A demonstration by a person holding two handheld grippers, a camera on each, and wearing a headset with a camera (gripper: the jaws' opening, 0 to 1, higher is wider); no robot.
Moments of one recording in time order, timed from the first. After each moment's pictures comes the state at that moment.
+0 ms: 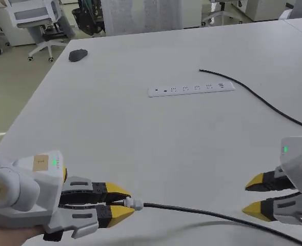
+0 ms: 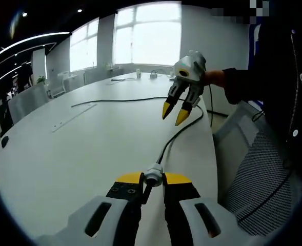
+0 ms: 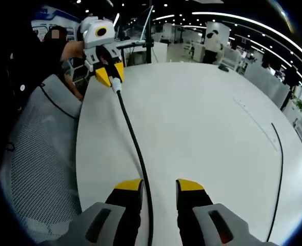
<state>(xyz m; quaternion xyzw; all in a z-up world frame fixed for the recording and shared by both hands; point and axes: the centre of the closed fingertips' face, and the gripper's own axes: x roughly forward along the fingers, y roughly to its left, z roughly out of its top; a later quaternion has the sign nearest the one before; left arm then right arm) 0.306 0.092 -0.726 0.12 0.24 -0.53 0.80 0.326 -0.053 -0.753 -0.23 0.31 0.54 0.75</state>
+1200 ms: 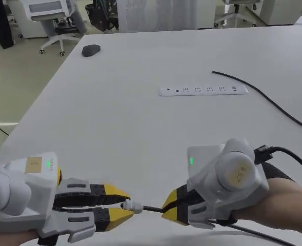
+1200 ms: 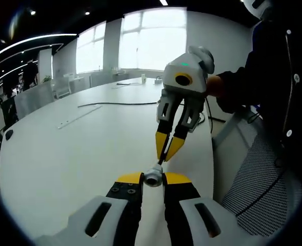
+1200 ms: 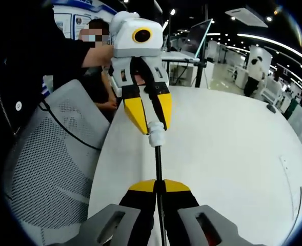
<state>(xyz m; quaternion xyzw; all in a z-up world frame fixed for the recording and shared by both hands) 0.292 0.119 -0.720 0.09 0.23 -0.51 0.82 0.292 0.075 -0.756 -0.27 0.26 0.66 0.65</state>
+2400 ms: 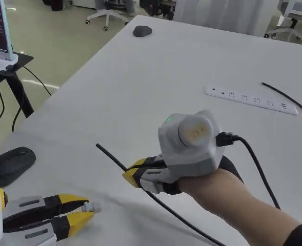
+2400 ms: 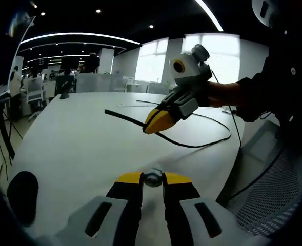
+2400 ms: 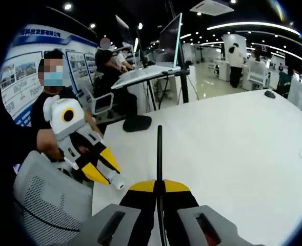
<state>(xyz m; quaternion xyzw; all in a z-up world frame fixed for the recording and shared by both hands) 0.246 0.237 -0.767 -0.03 0.20 -0.30 0.93 0.321 0.224 -0.755 -0.12 0.30 0.62 0.72</state>
